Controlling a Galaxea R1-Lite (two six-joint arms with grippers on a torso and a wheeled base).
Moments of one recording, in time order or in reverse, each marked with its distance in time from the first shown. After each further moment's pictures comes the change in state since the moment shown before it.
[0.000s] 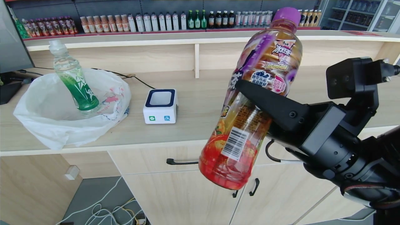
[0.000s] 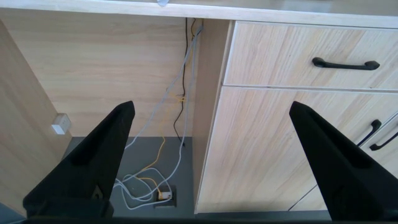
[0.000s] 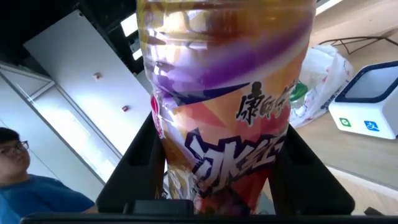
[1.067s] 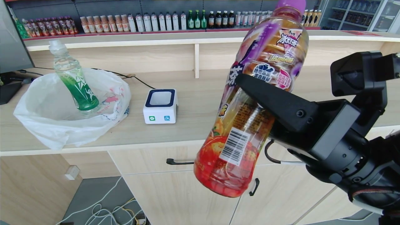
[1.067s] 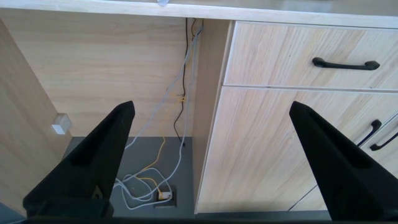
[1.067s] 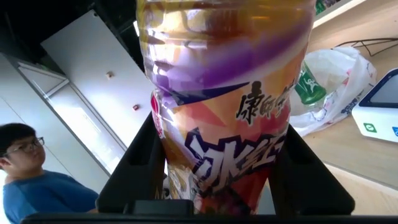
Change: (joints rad) left arm 0.000 0.000 0.000 0.000 0.000 0.000; right arm 0.040 -0.013 -0.012 0.000 0.000 -0.001
